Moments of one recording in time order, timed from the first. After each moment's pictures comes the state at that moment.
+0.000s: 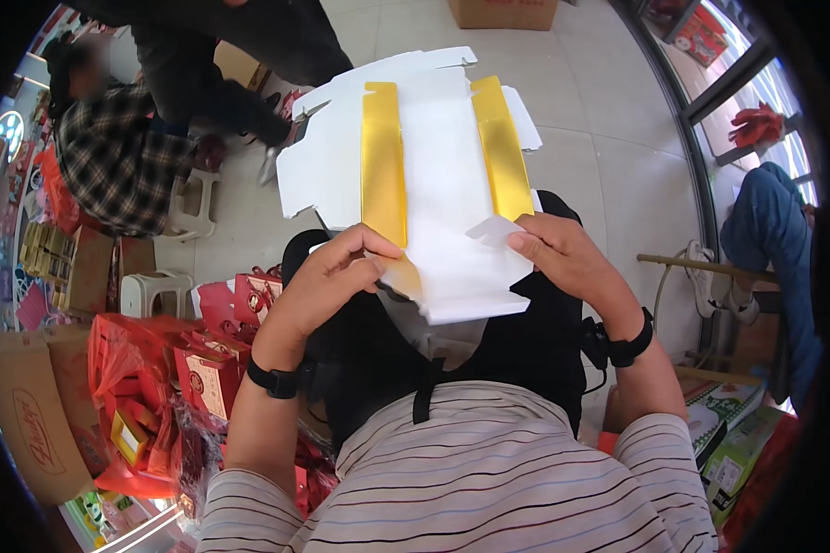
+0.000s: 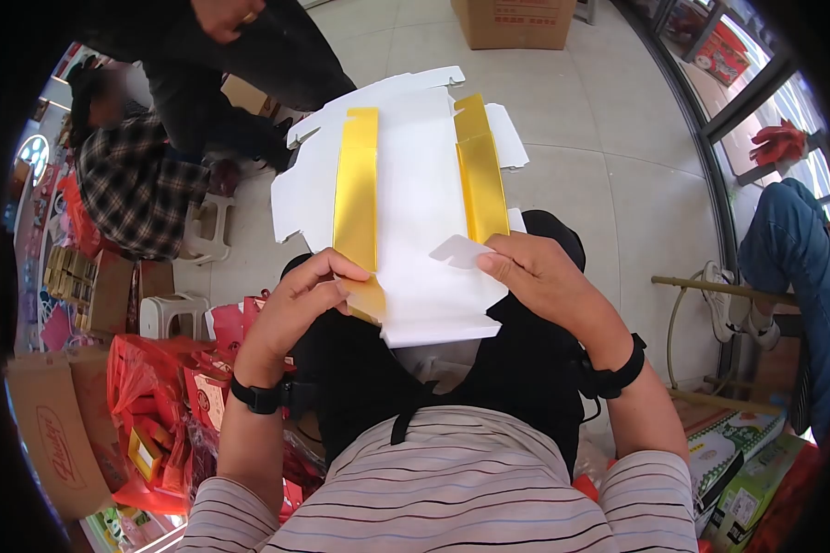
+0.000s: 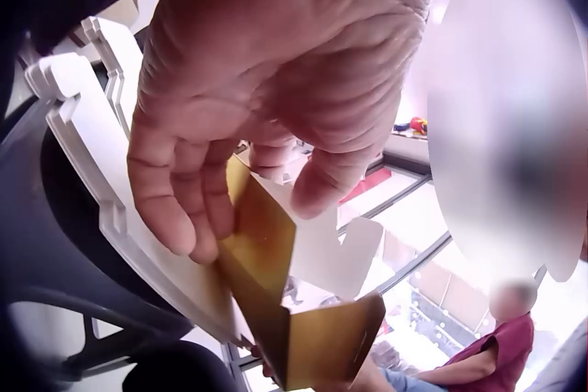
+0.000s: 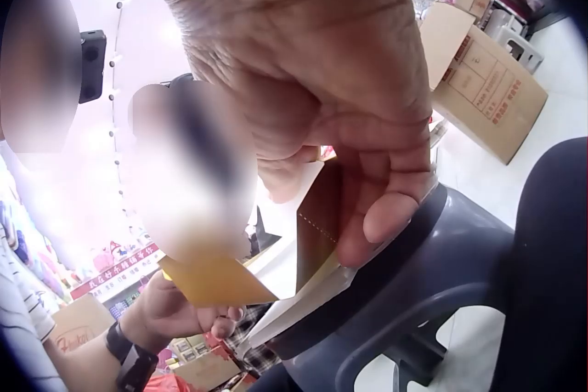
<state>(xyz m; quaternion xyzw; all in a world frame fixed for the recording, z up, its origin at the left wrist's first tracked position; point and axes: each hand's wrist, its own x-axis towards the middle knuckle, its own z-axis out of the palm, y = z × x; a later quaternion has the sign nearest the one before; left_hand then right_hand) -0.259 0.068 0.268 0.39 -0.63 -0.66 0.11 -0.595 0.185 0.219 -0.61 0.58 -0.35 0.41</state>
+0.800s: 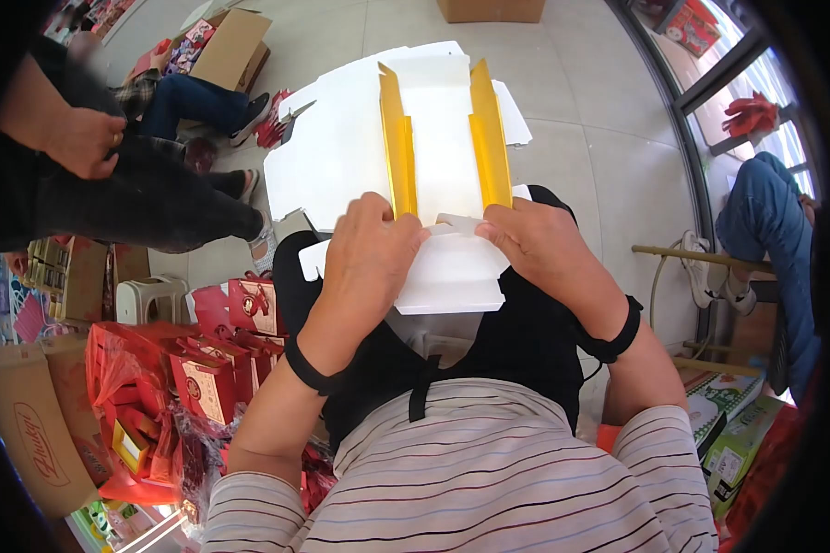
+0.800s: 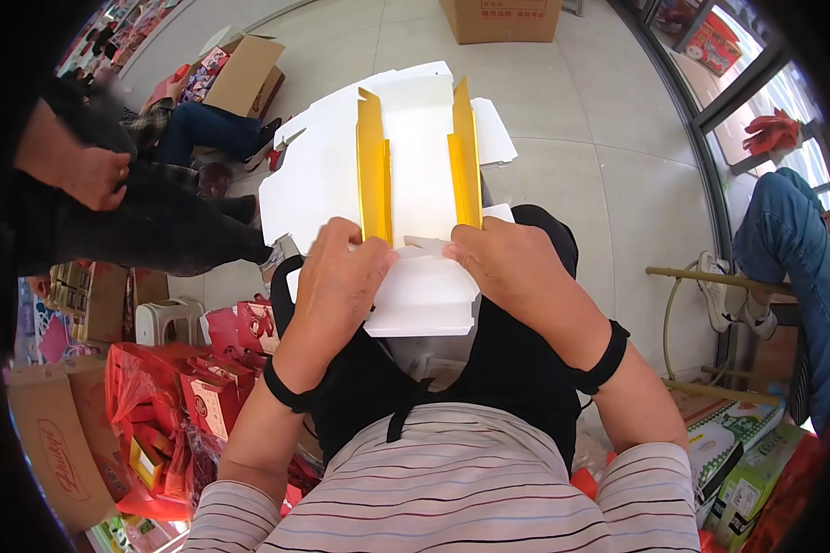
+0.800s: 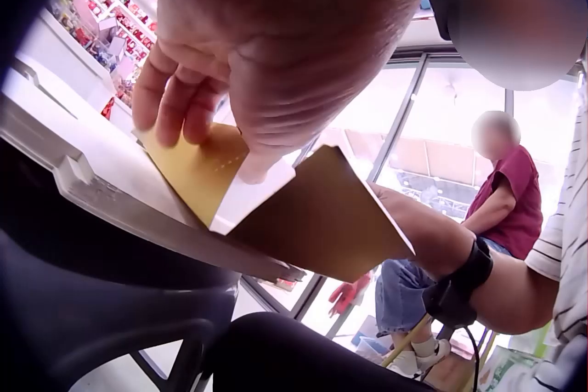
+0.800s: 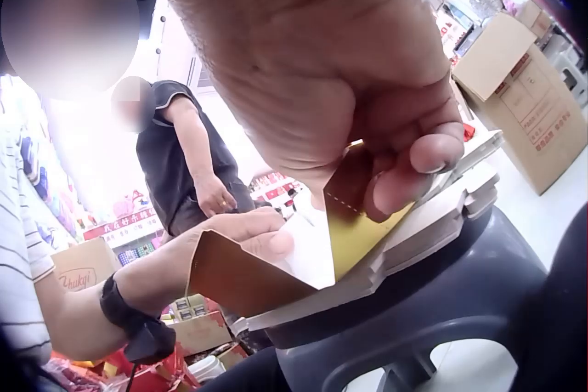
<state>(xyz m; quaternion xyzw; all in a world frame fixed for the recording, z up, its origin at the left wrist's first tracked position) -0.325 0.086 0.251 0.35 -0.92 -0.07 0.17 -0.563 0.169 0.243 -0.70 0.64 -0.25 0.18</state>
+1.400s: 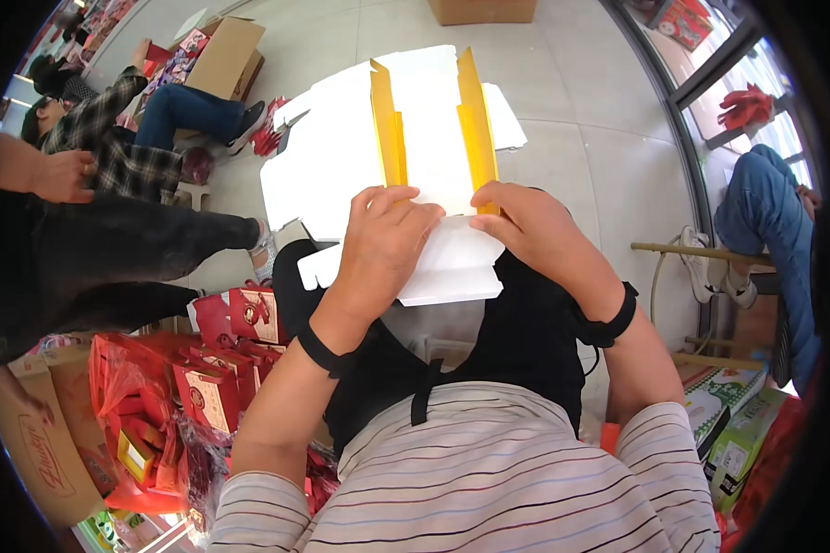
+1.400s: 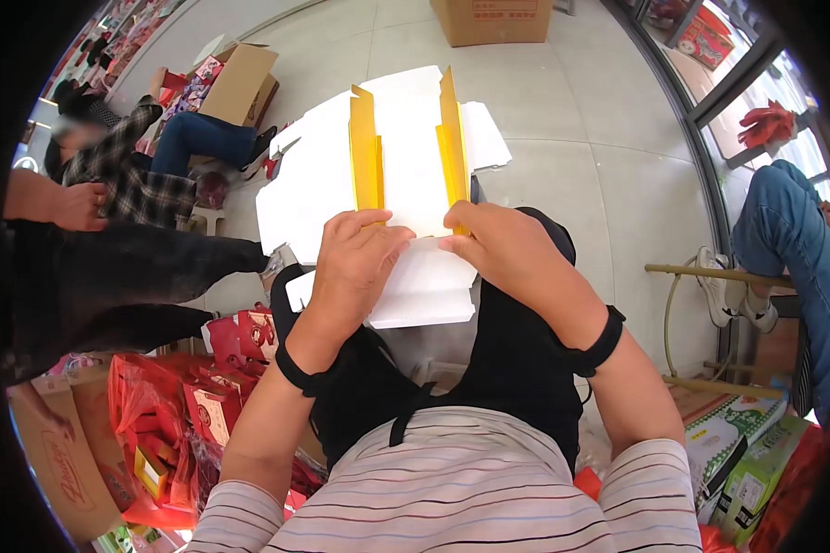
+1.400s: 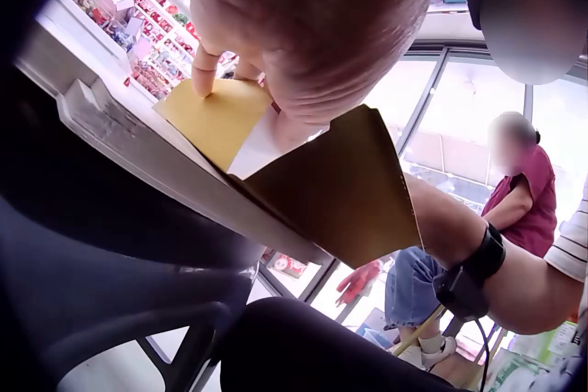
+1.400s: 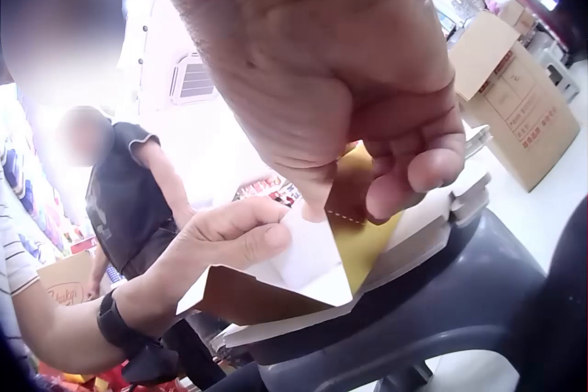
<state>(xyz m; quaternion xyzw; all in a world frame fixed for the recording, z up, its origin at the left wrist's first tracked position) -0.342 0.061 0.224 0.23 -0.93 -0.09 0.28 -0.573 0.150 0.238 -0.65 0.65 -0.28 0.26</state>
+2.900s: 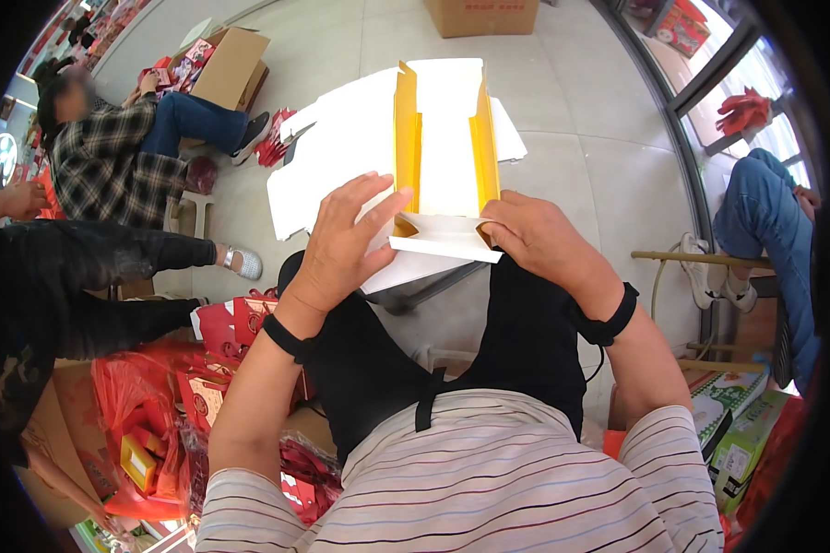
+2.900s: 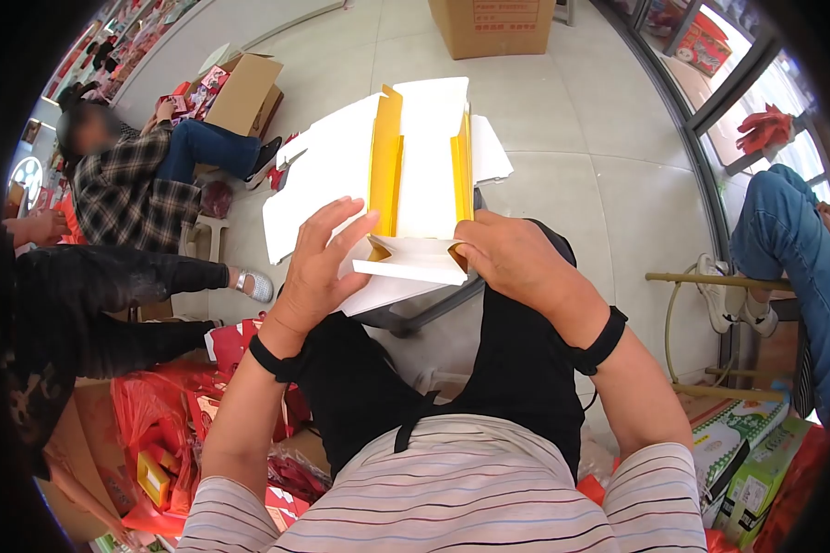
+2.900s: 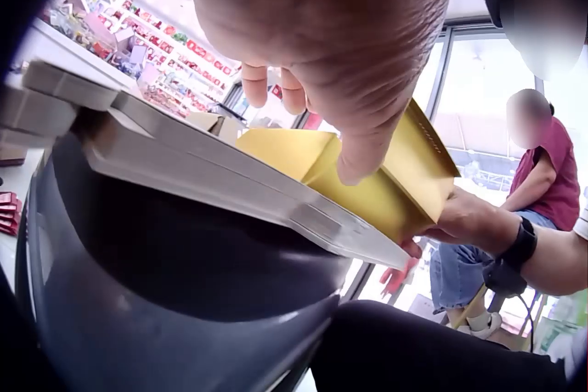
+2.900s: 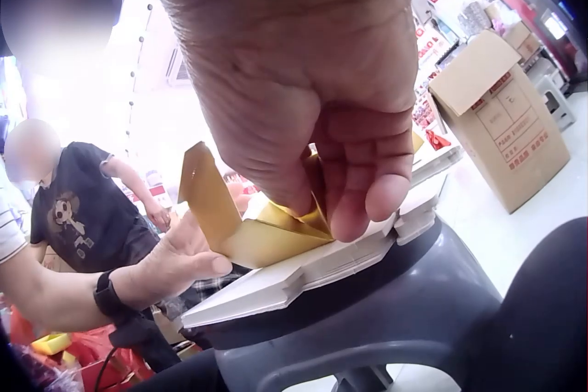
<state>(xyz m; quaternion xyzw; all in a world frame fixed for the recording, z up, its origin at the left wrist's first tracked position) -0.298 0.026 0.238 0.20 -0.94 -0.11 0.26 -0.584 0.148 0.225 -0.72 0.58 -0.32 0.22</state>
